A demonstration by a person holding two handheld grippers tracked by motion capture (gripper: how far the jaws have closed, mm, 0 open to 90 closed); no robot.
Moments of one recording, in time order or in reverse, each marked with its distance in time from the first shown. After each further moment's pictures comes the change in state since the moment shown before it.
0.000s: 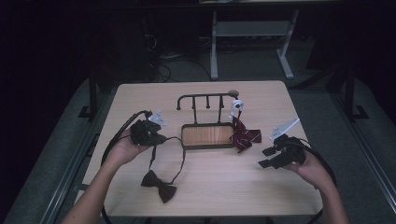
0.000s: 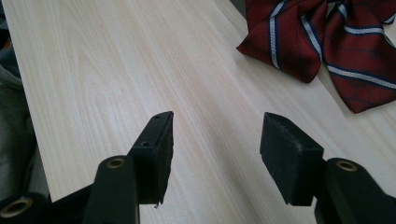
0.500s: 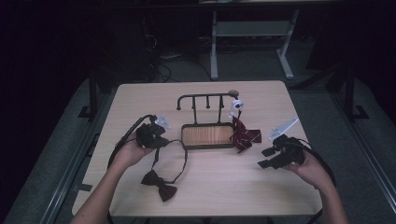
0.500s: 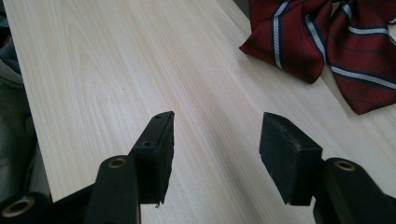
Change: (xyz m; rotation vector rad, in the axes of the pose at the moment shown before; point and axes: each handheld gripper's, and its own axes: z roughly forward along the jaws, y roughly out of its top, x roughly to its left) left arm 0.002 -0.005 0.027 0.034 0.005 -0.026; right arm 0.001 0.001 0.001 0.004 0.000 -0.009
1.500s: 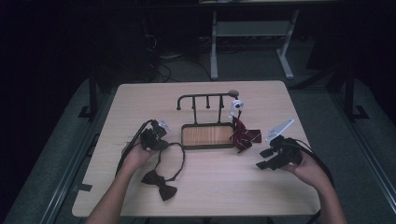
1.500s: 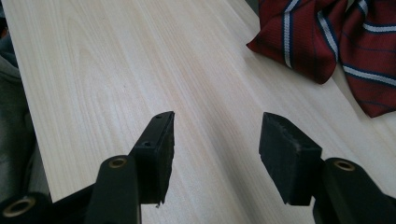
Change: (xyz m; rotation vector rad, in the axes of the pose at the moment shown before) left arm 0.023 -0.023 0.062 0.049 0.046 -0.145; right arm 0.003 0.004 0.007 0.034 0.004 -0.012
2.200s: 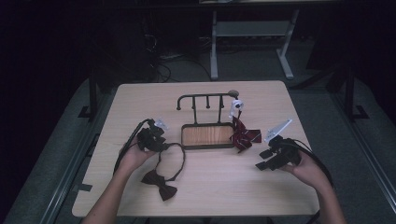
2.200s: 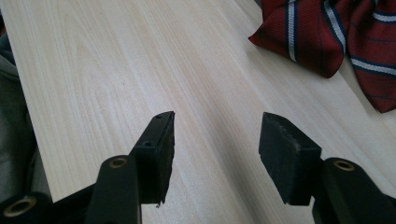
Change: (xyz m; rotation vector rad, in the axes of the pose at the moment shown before) left arm -0.005 -0.002 -0.017 -0.046 0.005 -0.001; right arm -0.001 0.000 0.005 0.022 0.009 0.020
